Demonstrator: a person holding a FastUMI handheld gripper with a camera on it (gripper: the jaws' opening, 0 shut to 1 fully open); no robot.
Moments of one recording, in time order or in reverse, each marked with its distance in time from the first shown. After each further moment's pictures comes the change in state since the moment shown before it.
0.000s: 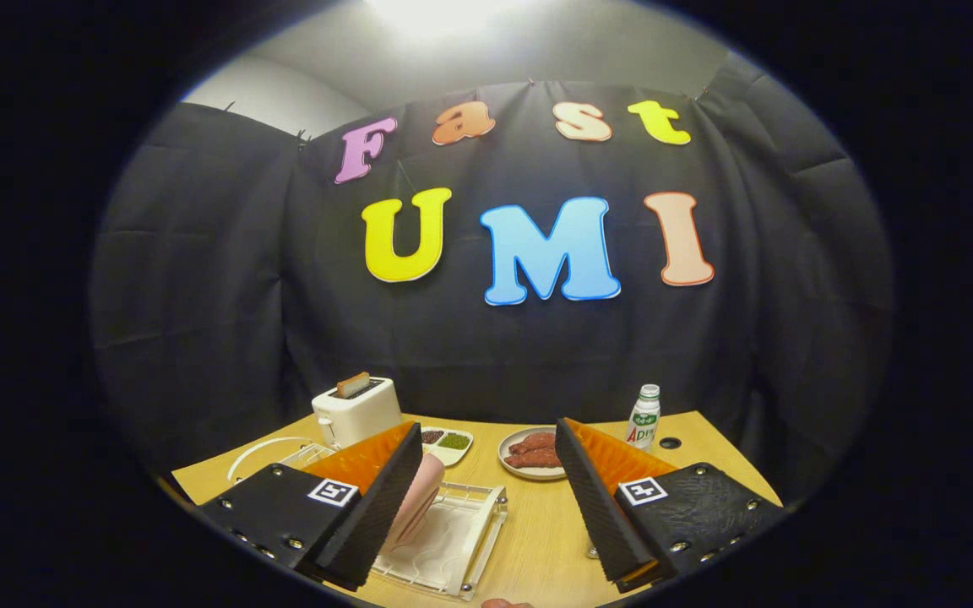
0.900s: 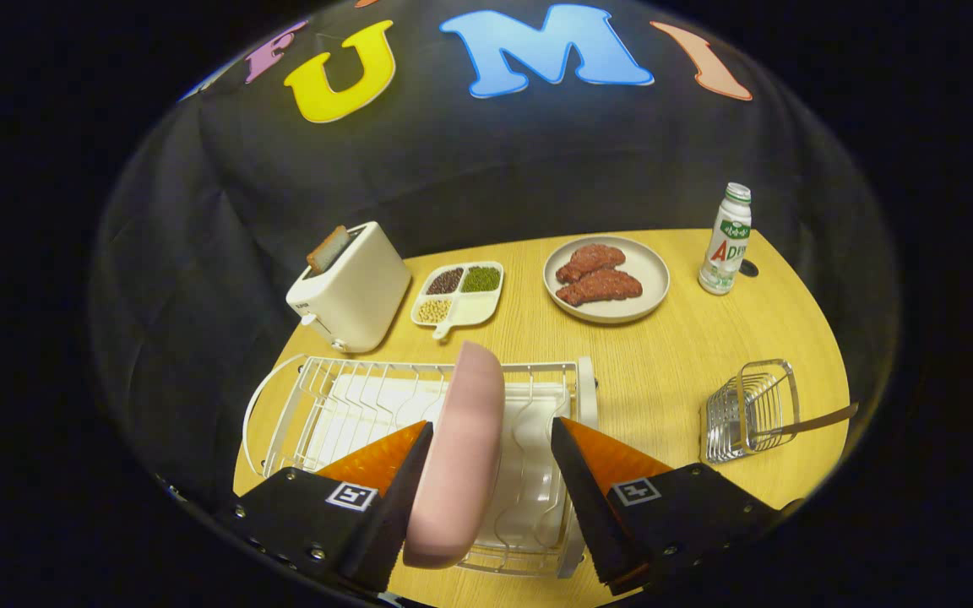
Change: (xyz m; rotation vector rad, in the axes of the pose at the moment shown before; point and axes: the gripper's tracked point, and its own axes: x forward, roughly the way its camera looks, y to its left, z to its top) arm 0.081 0.065 -0.134 0.221 0.711 0.010
